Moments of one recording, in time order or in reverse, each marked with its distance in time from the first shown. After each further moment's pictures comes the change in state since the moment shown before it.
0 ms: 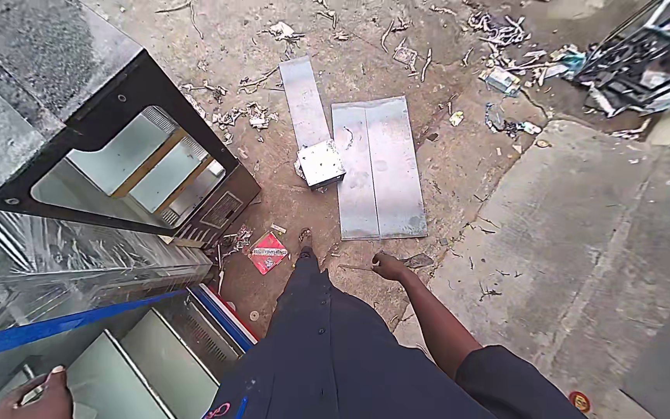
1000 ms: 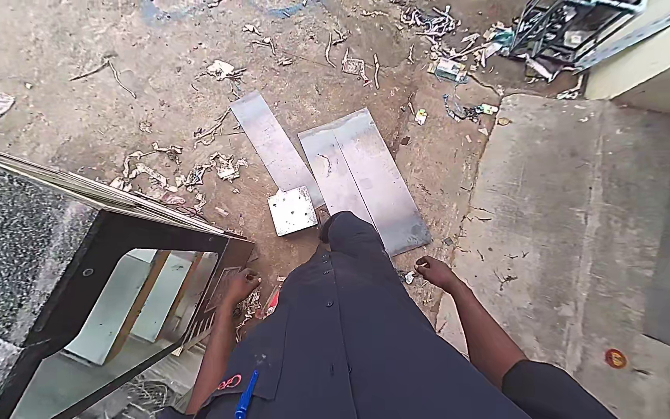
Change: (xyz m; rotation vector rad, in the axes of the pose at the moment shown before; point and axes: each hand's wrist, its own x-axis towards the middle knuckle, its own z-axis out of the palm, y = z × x) left_hand 0.175 0.493 0.403 0.166 -1.248 0.740; right_hand 0.083 -0.026 -0.173 0.597 0.305 0.416
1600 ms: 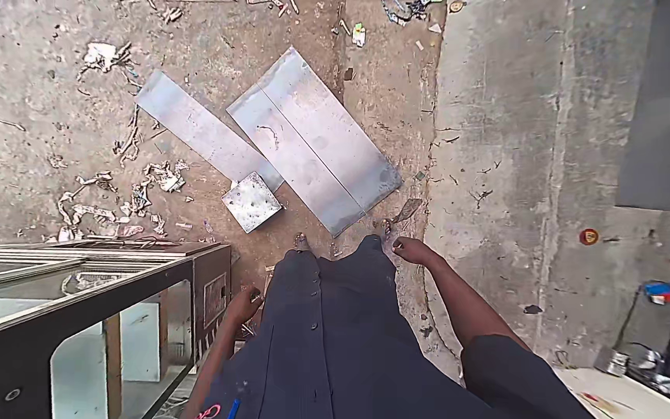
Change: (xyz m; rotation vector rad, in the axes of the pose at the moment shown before) left_hand 0.018 0.137 0.081 0.454 -0.403 0.026; right_hand 0.025 0.100 -0.025 -0.051 -0.195 0.056
